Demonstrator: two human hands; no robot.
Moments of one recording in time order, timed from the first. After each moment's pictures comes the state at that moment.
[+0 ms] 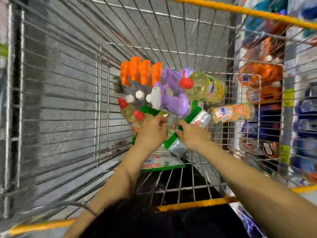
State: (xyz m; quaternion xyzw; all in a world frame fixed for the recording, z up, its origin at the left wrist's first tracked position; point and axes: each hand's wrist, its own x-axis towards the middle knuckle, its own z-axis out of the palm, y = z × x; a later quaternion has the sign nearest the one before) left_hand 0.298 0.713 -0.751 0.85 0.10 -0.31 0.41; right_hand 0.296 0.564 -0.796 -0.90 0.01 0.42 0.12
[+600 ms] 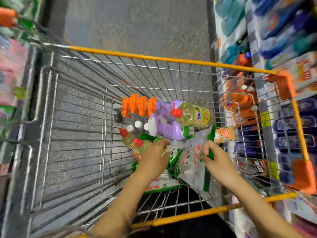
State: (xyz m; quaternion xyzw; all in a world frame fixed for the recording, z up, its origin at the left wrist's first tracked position) left_hand 0.293 0.710 -0.706 0.87 0.00 -0.33 0.36; right_hand 0.265 0.509 -0.683 -0.86 0.15 0.25 0.41
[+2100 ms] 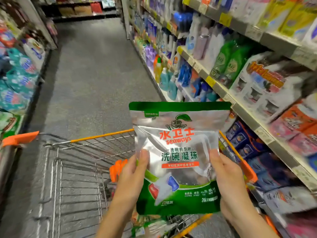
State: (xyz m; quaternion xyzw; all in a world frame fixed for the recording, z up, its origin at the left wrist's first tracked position) left_hand 0.297 0.717 -0.494 0.69 0.02 -0.17 0.71; right_hand 0.220 0.545 -0.482 -0.65 0.34 -0.13 0.67
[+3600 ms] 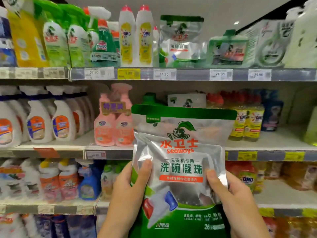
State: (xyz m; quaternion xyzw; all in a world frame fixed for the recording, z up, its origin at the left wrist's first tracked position) left_hand -0.133 0.480 -0.310 0.44 -0.55 -0.39 0.60; right_hand -0.325 0.507 -0.312 -0.47 0.50 -0.63 0.38
